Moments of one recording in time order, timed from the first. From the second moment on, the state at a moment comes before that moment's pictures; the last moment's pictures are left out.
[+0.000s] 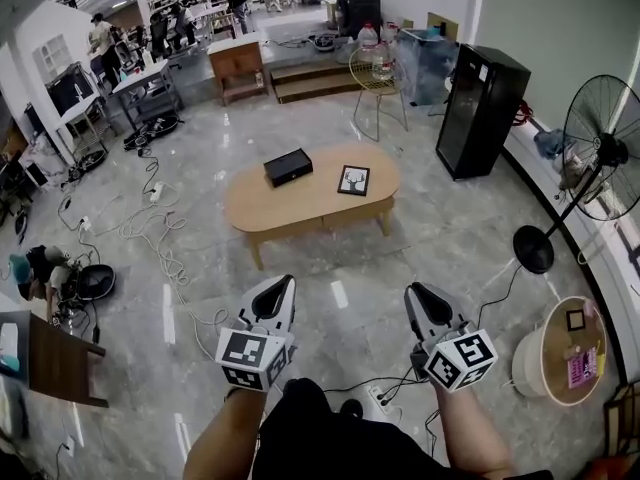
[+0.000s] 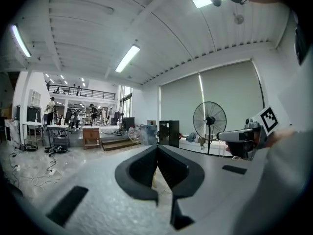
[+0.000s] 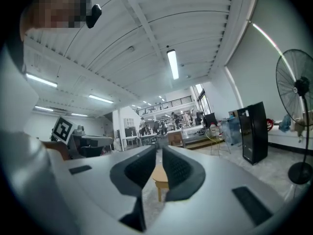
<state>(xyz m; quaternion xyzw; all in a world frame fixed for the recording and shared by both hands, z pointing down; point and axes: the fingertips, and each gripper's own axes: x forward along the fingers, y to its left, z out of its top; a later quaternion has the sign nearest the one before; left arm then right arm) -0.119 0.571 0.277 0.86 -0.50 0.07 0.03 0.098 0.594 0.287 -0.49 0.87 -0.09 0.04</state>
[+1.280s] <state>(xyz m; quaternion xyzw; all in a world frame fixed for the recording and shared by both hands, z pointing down) -0.194 0.191 0.343 0.87 -0.49 0.03 0.10 0.036 0.255 0.321 -0.52 0.84 -0.13 -0.05</state>
